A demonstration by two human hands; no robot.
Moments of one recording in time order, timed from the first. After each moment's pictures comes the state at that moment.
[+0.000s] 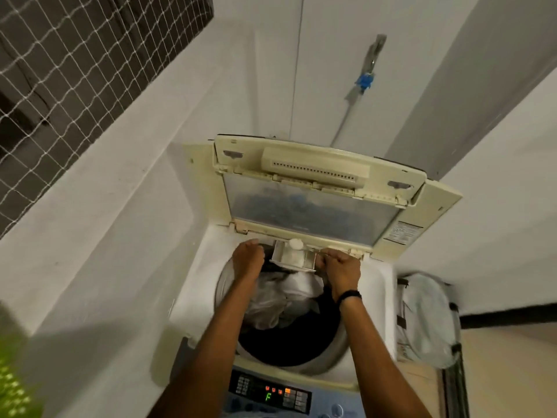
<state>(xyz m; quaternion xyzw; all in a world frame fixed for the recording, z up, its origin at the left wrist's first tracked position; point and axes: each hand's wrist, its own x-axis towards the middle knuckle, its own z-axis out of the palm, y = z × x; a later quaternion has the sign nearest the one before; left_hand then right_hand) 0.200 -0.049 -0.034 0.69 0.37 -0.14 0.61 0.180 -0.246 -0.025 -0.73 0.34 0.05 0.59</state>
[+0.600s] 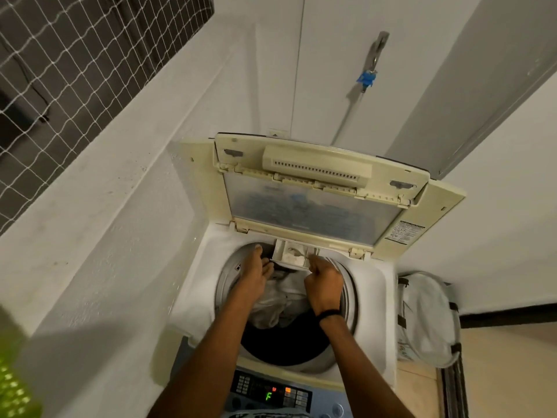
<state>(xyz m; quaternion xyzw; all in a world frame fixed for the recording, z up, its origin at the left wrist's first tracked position) 0.195 -0.066 -0.049 0.41 0.47 -0.16 0.77 0.156 -0.213 -0.045 -0.92 0.13 -0.03 0.38</state>
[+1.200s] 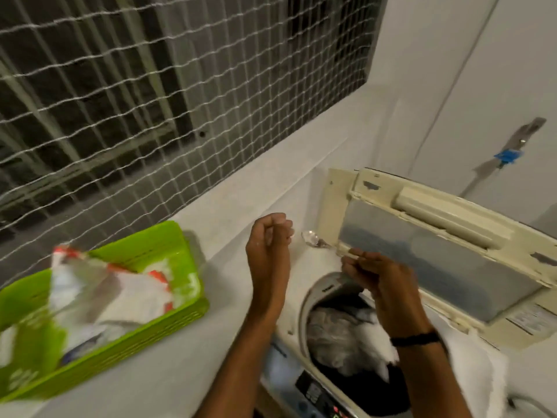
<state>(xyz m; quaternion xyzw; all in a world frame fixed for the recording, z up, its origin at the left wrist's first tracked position) 0.057 0.051 0.159 0.55 0.27 0.35 0.71 0.113 -0.116 0.148 -0.55 0.08 0.21 0.80</state>
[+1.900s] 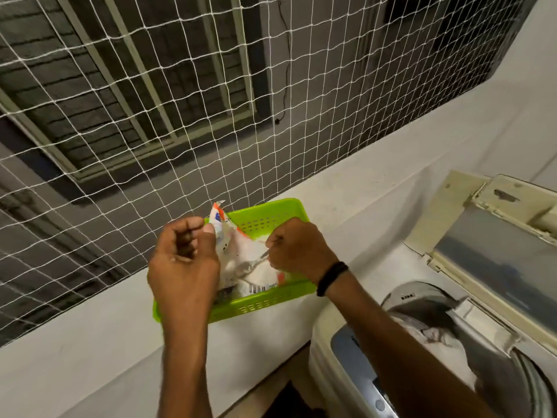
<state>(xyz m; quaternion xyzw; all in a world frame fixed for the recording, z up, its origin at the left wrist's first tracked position) -0.163 0.202 0.220 0.59 0.47 0.51 0.41 -0.017 0.141 0.202 -0.83 -0.42 0.22 0.28</state>
